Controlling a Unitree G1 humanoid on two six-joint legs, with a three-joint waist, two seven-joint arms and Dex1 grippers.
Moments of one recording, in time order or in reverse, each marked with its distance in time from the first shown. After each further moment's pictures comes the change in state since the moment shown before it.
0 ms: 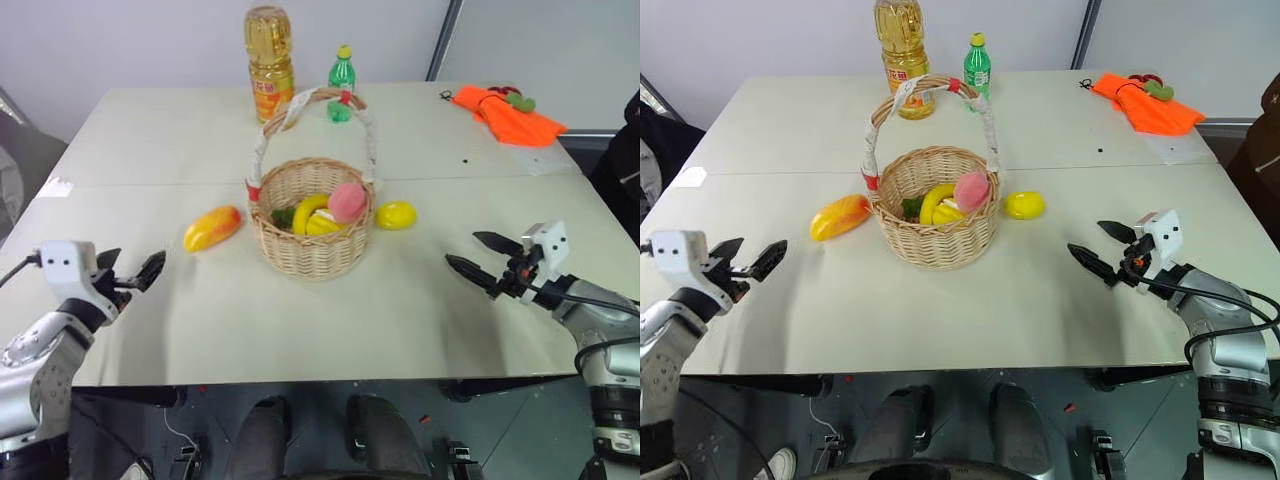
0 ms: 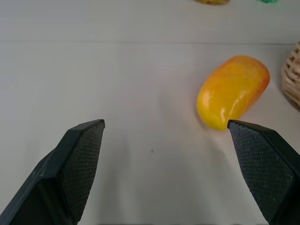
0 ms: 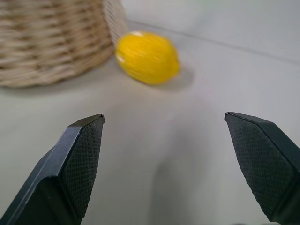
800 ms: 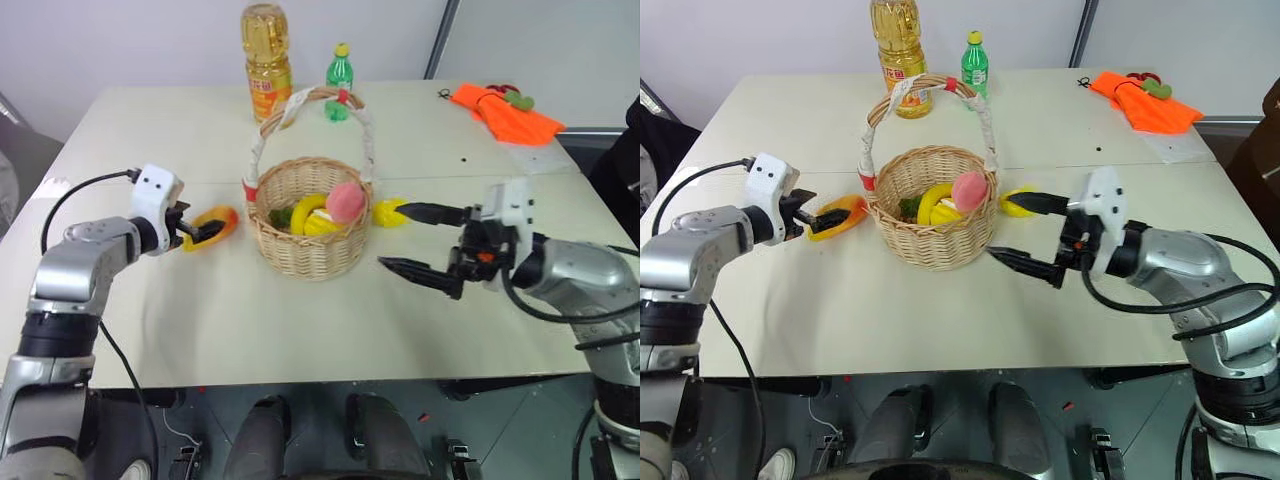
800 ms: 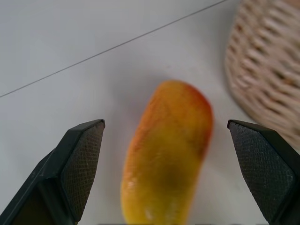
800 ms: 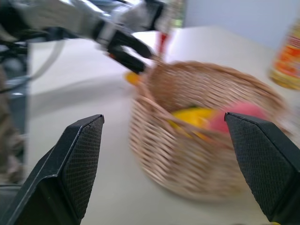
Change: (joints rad) left arm -0.572 0.159 -0.479 0.394 0.221 0.171 -0.194; right arm -0.160 -0.065 0.180 -0.612 0.271 0.369 -0.039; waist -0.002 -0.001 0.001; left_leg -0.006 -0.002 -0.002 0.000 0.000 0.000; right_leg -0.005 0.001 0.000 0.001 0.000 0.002
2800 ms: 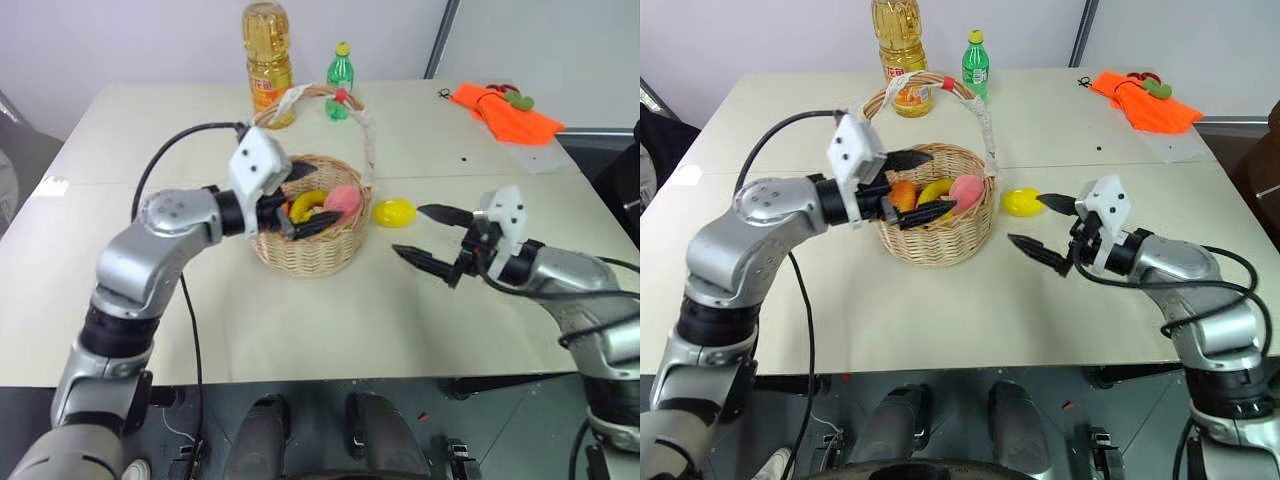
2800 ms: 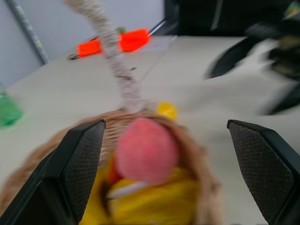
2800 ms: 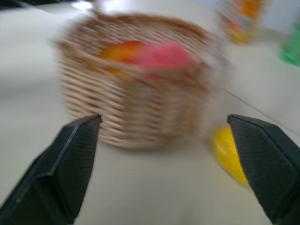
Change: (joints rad) left arm -0.028 -0.186 -0.053 -0.517 -0.213 -0.036 -0.149; right arm 0.039 0.028 -0.001 0.339 -0.242 -0.151 -0.130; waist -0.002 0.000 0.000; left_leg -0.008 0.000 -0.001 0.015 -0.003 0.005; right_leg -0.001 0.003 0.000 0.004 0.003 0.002
